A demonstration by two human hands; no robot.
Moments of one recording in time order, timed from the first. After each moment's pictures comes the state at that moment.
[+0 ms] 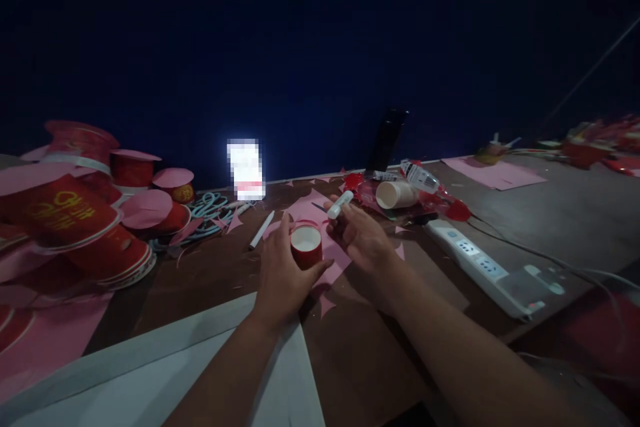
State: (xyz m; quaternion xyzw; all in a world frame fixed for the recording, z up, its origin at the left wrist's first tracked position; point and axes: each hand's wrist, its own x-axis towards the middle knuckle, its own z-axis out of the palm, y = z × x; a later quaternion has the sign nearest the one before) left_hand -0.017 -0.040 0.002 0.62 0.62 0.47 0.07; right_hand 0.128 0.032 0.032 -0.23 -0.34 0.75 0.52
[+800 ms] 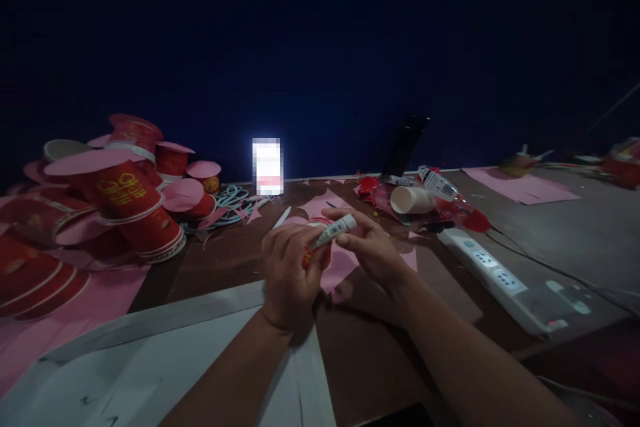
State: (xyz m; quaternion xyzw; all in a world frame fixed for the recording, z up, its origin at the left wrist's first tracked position) left_hand -0.017 -0.065 0.025 0.64 0.49 0.56 -0.15; right_hand 0.126 0.006 0.046 -0.19 -0.60 0.64 0.44
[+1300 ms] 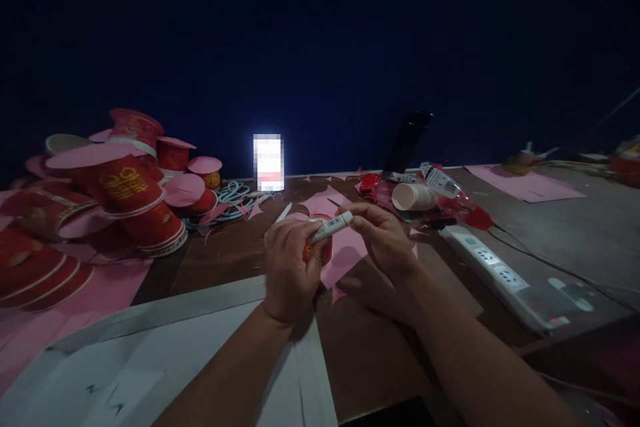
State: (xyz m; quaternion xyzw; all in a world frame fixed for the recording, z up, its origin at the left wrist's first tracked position) left_hand -0.017 -0.064 0.025 0.64 0.52 0.56 -0.12; right_hand 0.131 0.010 0.047 -0.23 -0.60 0.58 0.50
